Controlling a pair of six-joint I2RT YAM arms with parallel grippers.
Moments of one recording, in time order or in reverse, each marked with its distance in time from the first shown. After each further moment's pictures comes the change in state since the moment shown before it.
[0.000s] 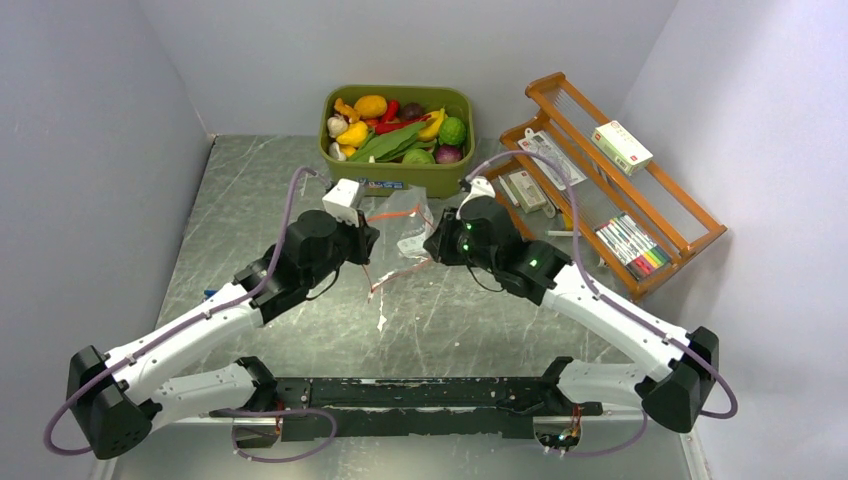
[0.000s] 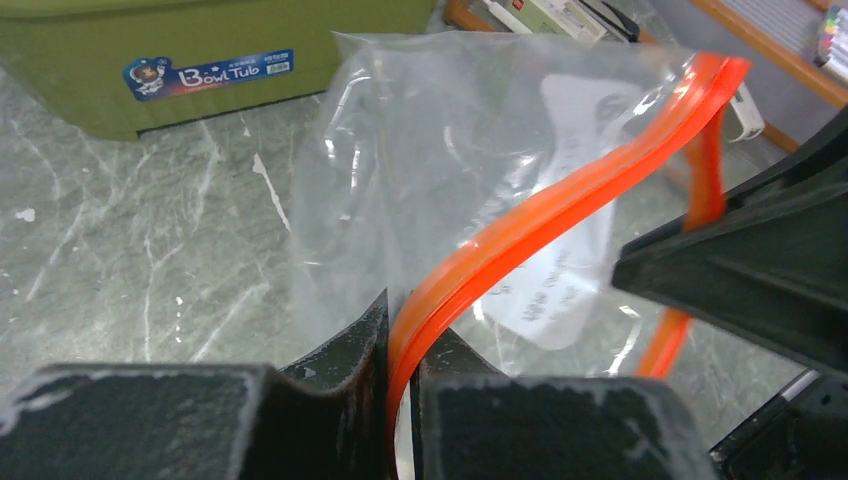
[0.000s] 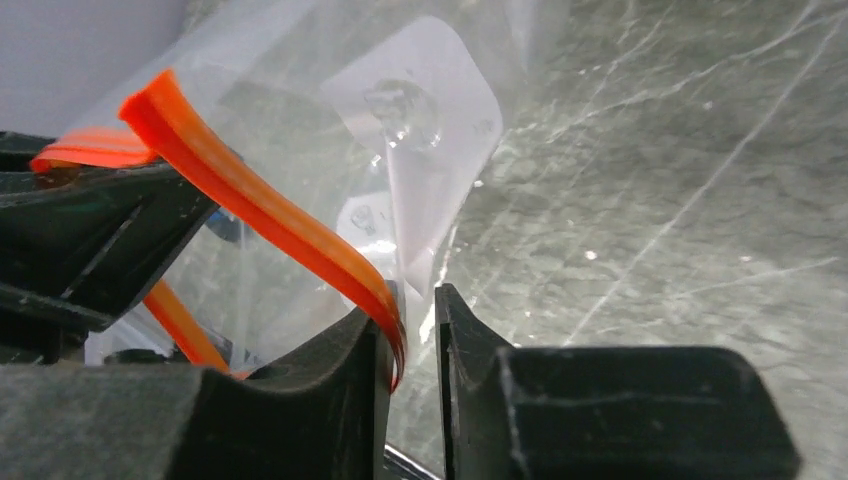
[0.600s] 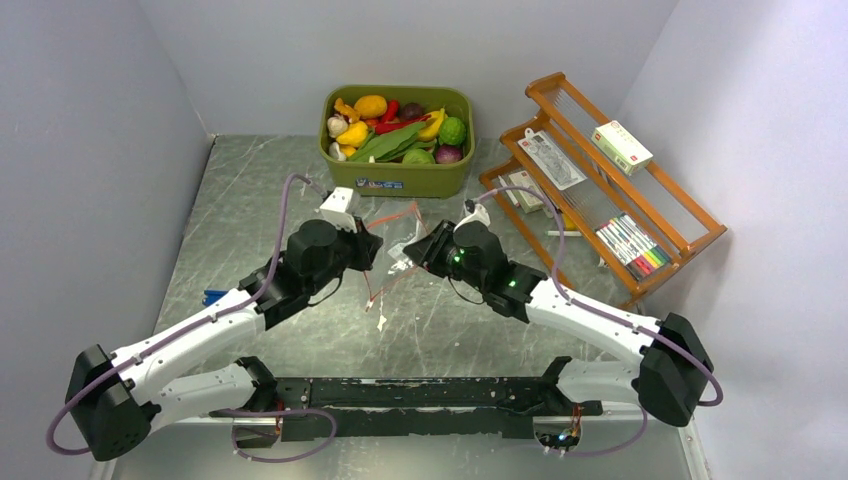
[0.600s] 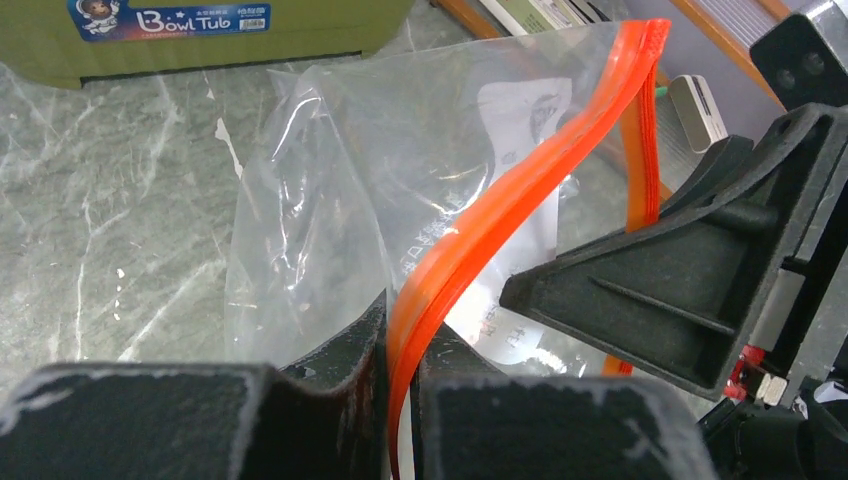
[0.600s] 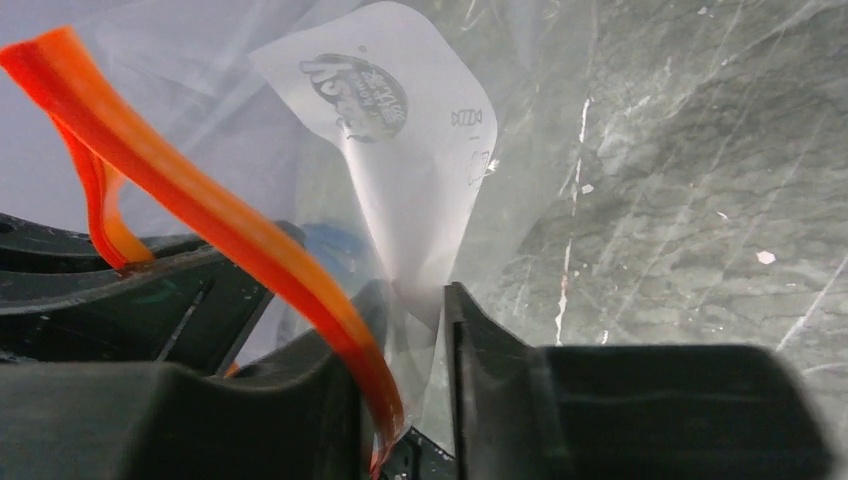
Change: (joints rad) left arm 0.000 -0.013 -0.092 0.088 0.017 -0.131; right arm 0.019 0.032 -0.298 0.478 -0.017 0.368
